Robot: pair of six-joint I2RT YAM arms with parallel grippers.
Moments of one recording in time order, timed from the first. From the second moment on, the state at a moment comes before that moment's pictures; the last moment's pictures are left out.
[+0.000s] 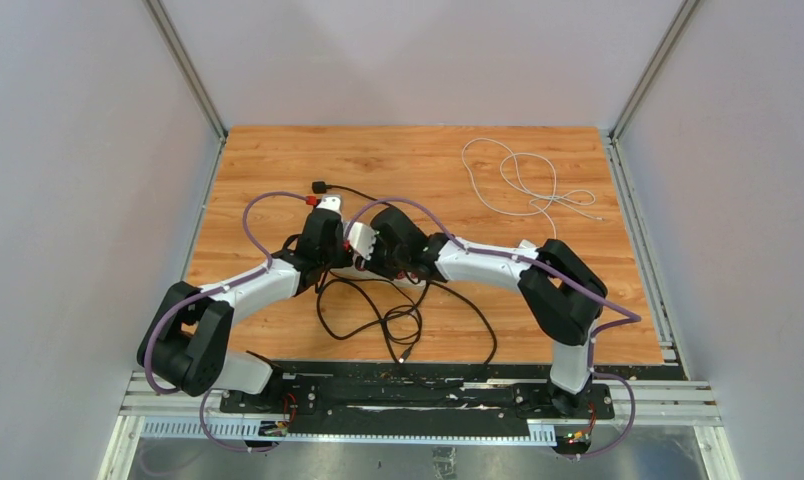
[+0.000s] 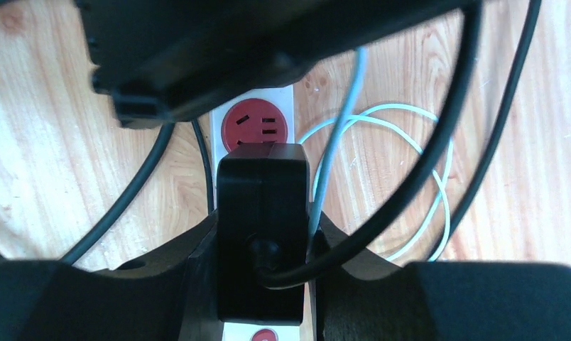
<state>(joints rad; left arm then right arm) -0.44 1.39 0.64 0.01 -0.19 -0.37 0.97 1.86 1.25 -0.11 -0.03 -0.50</state>
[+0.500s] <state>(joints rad) -0.44 1.39 0.64 0.01 -0.19 -0.37 0.83 1.74 1.25 -0.14 -0.37 -0.22</state>
